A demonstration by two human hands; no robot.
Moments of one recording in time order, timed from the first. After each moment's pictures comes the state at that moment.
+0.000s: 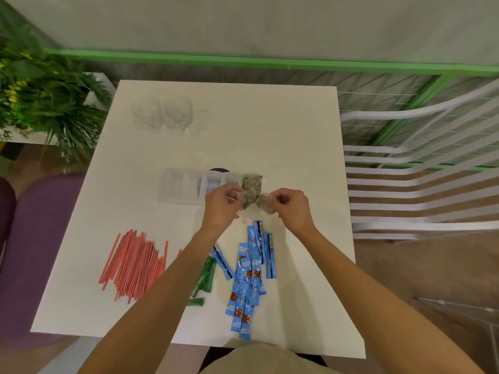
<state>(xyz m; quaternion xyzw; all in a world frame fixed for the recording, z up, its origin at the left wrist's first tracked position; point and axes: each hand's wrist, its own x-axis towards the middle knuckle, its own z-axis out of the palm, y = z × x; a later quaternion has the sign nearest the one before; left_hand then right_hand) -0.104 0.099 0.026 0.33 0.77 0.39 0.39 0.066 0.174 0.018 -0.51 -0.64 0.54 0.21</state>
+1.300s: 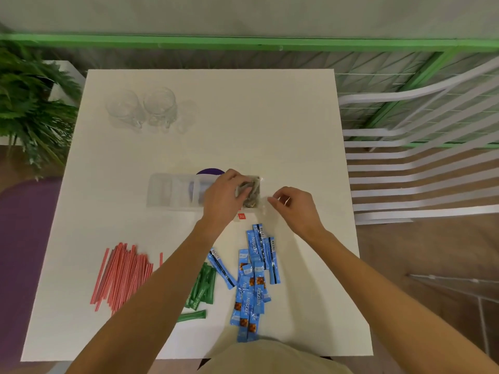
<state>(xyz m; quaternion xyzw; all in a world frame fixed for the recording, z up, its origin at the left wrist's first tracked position) -0.125 0.144 -0.007 0.59 0.76 0.21 0.18 0.068 0.192 0.006 -0.55 -0.71 0.43 0.12</state>
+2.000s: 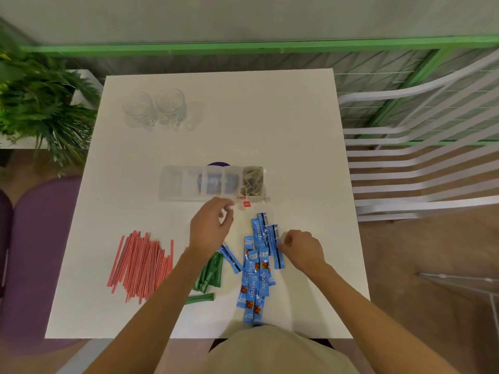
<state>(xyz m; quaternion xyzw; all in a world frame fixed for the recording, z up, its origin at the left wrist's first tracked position) -0.120 0.039 0.012 0.52 0.78 0.27 0.21 0.108 0.096 -0.029 -0.59 -0.71 0.37 -0.14</state>
